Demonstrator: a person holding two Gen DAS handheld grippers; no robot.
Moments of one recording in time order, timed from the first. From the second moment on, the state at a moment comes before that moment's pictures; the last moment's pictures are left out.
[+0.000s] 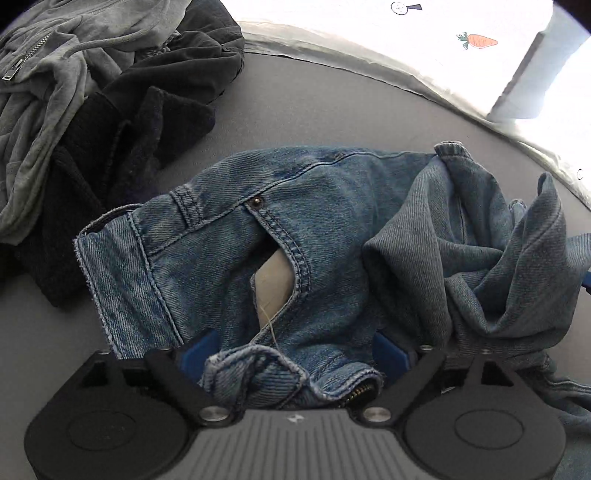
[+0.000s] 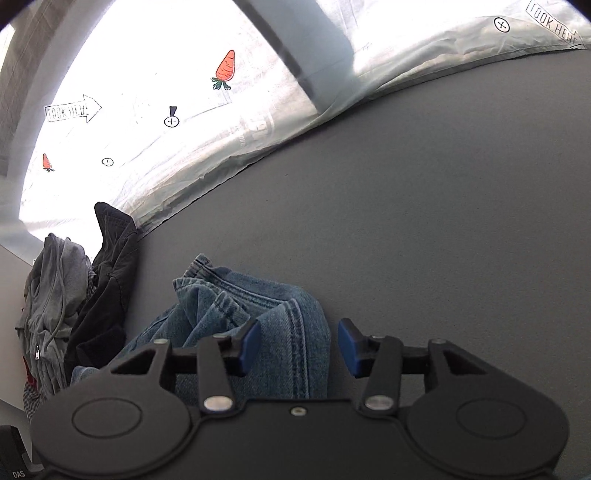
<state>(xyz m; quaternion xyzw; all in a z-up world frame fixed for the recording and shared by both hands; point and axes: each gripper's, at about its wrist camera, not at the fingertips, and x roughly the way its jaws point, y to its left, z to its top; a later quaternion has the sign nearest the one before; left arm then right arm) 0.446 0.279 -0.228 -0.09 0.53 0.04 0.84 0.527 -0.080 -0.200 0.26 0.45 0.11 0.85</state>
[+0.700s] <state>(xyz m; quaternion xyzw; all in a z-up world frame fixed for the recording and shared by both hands) 0.435 0.258 -0.236 -0.04 0.50 0.08 0.86 0.452 -0.106 -0.100 0.13 0.26 0.14 0.95</state>
